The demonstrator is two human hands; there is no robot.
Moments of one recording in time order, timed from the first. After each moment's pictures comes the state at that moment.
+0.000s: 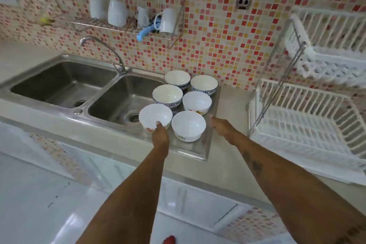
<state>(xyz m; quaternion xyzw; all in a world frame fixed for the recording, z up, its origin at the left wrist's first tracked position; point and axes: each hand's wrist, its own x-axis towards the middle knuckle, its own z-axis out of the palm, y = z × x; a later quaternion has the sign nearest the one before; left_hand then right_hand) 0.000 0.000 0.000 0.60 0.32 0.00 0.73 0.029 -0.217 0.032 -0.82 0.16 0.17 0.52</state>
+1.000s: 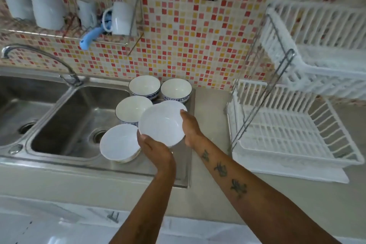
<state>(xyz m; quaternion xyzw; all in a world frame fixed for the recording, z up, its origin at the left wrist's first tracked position) 0.029 -0.087 0.055 0.48 0.28 0.19 0.81 0.081 -0.160 0.077 -0.64 0.22 0.05 0.74</state>
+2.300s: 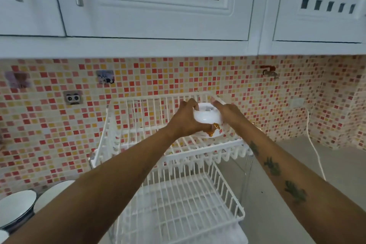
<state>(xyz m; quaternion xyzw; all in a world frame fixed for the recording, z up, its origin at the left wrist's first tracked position) 0.051 -0.502 0.329 0.80 -0.44 0.00 0.40 -0.032 -0.639 0.340 -0.79 0.29 -0.24 0.49</state>
